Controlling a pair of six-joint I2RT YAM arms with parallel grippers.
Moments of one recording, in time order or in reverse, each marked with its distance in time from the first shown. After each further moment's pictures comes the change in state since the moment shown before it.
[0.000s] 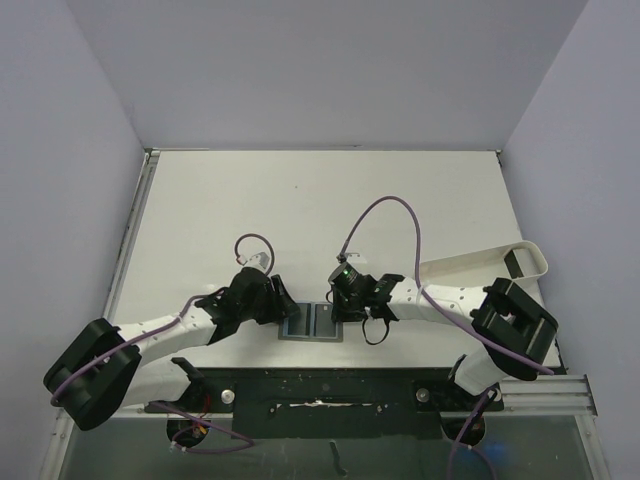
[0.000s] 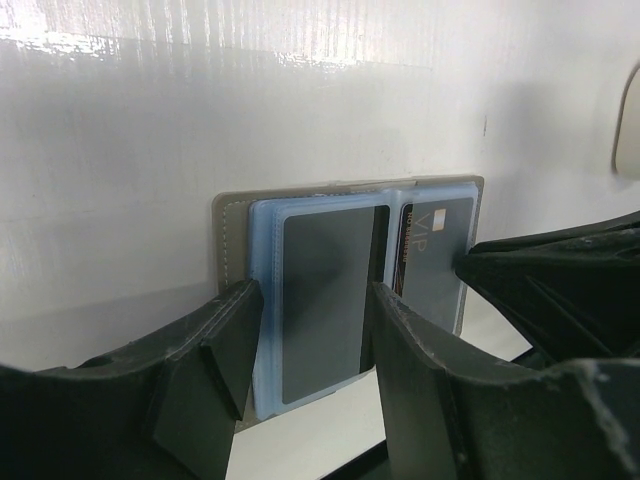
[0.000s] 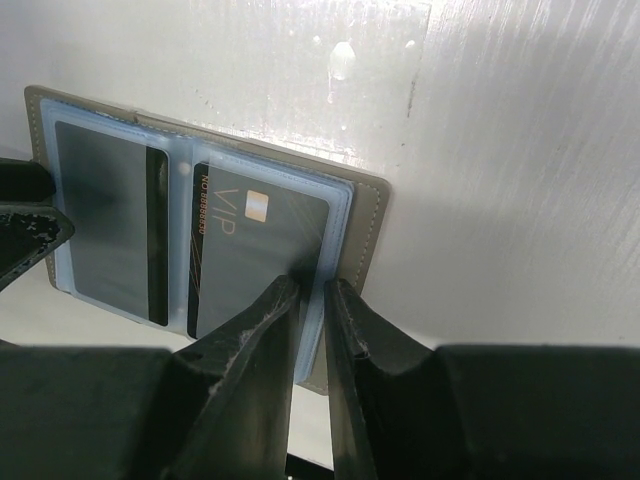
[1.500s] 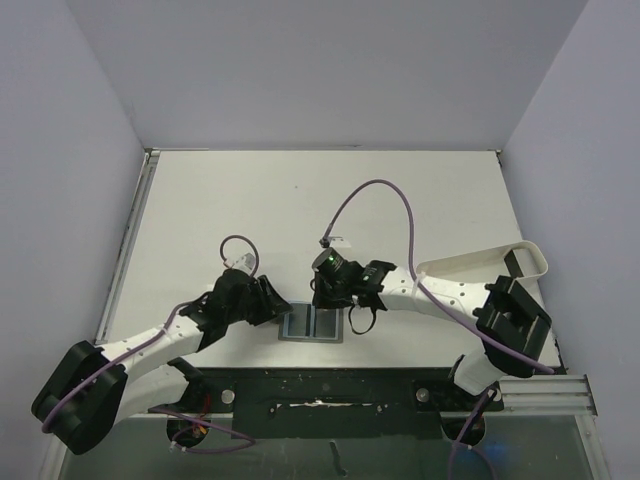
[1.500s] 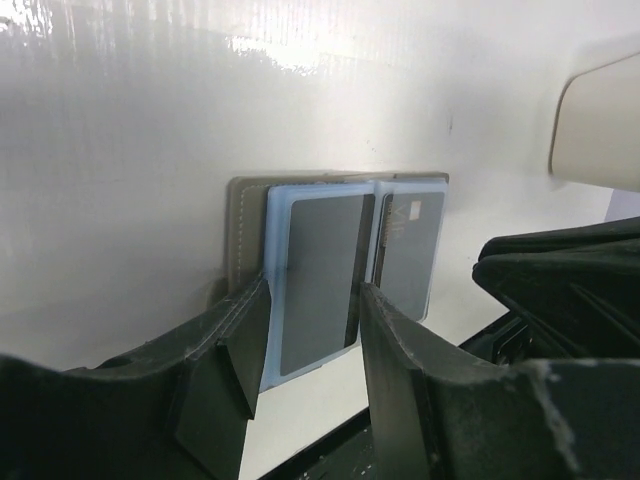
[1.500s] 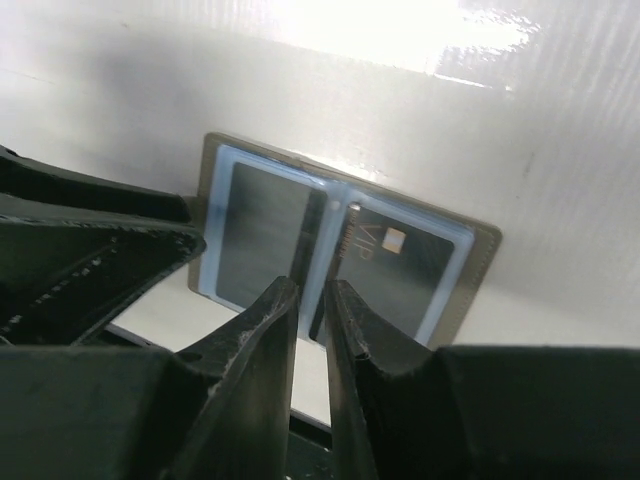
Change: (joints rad) left arm 0.094 -0.129 -0.067 0.013 0.109 -0.046; right arm 0.039 0.010 0.187 -0.091 0.012 0.003
